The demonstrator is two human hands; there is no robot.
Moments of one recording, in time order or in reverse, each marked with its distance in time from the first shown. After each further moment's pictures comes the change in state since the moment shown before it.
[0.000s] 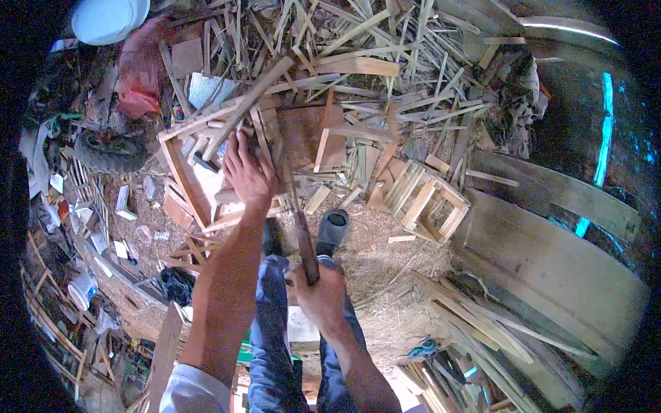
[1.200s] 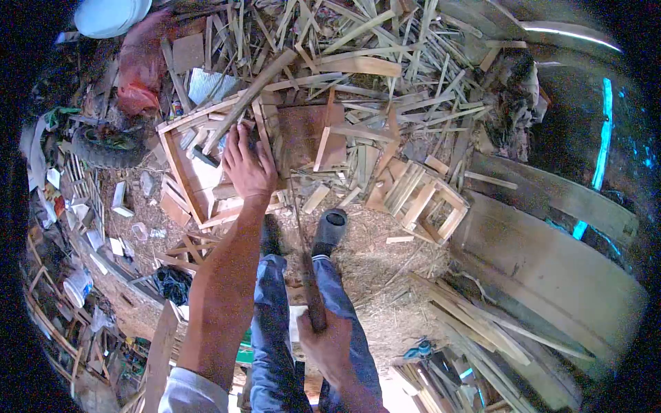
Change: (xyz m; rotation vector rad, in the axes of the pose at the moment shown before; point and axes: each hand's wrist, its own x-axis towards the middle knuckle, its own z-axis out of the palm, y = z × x) left_hand 0.002 0.001 0.000 0.000 -0.029 -0.002; right_hand -0.072 0.011 -0.015 -0.094 0.080 0.096
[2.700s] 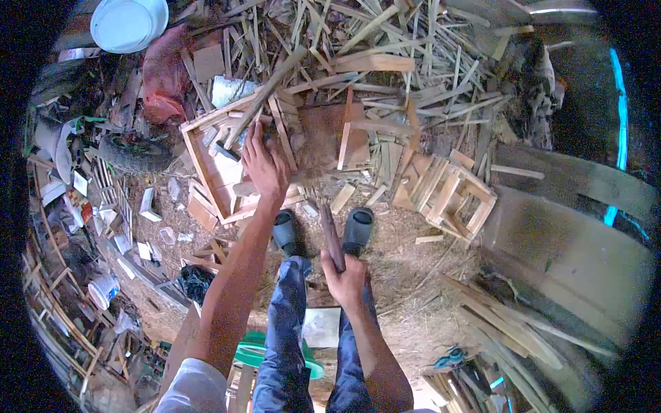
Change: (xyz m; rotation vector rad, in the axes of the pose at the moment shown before) left_hand -0.002 -0.008 -0.013 -0.163 0.047 0.043; right_hand 0.101 0.088 0.056 0.214 0.032 -0.304
